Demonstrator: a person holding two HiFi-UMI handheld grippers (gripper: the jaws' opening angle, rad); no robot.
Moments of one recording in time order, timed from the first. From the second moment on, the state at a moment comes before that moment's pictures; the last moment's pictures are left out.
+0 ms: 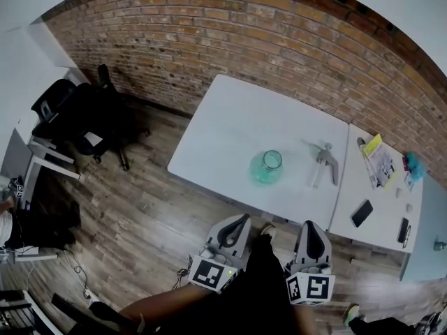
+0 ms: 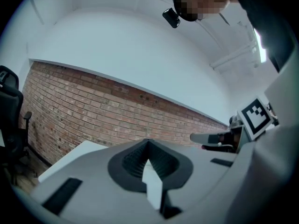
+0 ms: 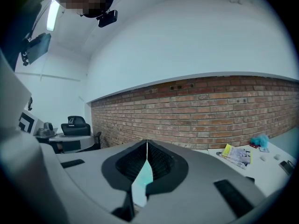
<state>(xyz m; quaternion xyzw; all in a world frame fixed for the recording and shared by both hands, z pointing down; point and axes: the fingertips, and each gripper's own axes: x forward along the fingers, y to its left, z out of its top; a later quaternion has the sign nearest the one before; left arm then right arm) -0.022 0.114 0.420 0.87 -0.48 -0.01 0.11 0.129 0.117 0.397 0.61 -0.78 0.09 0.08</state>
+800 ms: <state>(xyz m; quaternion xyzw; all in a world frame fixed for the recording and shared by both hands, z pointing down) 0.048 0.056 0.405 0.87 -0.47 -0.01 0.12 0.202 0.047 0.404 0.62 -0.78 0.10 0.07</state>
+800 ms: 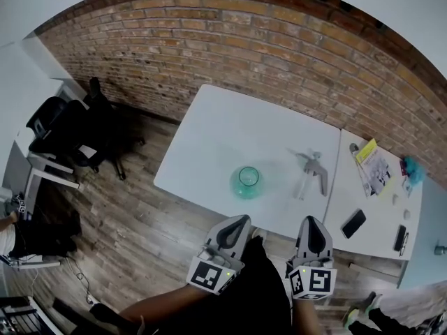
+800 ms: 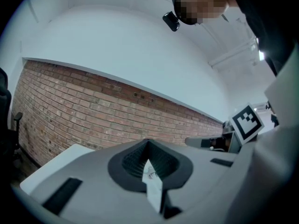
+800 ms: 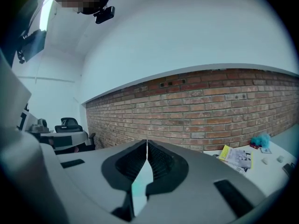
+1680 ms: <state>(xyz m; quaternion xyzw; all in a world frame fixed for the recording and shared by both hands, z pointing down) 0.123 -0.031 0.413 0.86 -0.50 0.01 0.11 0.280 -0.065 0.432 0.59 -0.79 0.14 0.07</state>
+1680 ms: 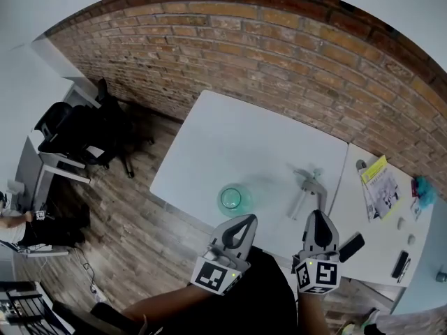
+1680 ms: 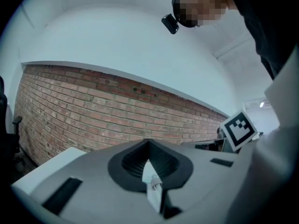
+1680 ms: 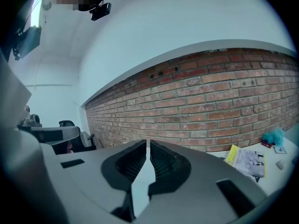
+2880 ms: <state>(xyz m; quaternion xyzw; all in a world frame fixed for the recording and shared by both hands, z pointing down) 0.164 -0.088 0.400 0.84 -0.54 0.01 0.06 0.349 -0.134 0.466 0.59 -0.78 0.17 0.08</state>
